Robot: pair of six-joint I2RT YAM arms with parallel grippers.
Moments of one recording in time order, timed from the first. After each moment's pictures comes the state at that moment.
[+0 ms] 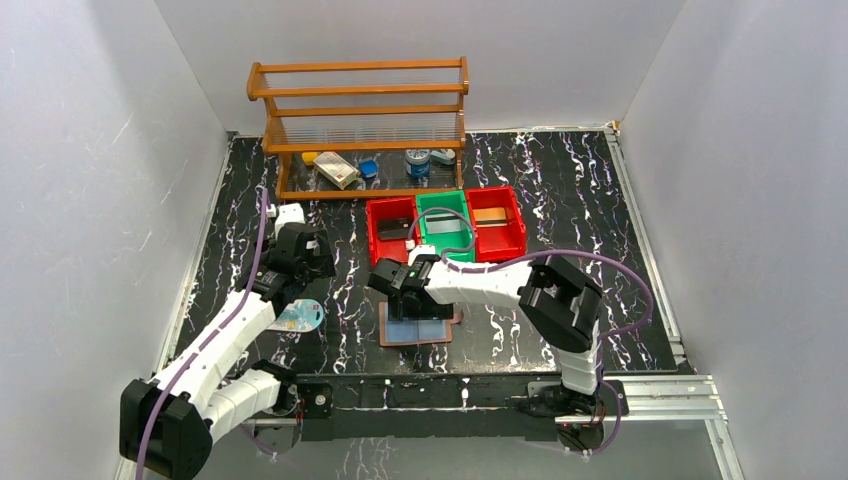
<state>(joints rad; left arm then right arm) -0.36 0.97 0.68 -0.54 -0.47 -0.38 1.18 1.91 1.33 -0.83 0.35 1.09</state>
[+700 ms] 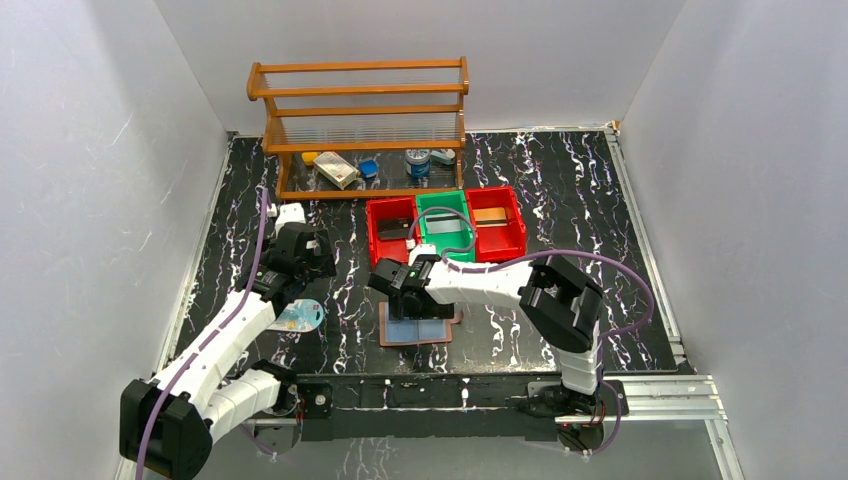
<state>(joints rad) -0.36 0.97 0.68 -0.53 -0.46 -0.37 1.17 1.90 1.33 -0.83 0.36 1.09</state>
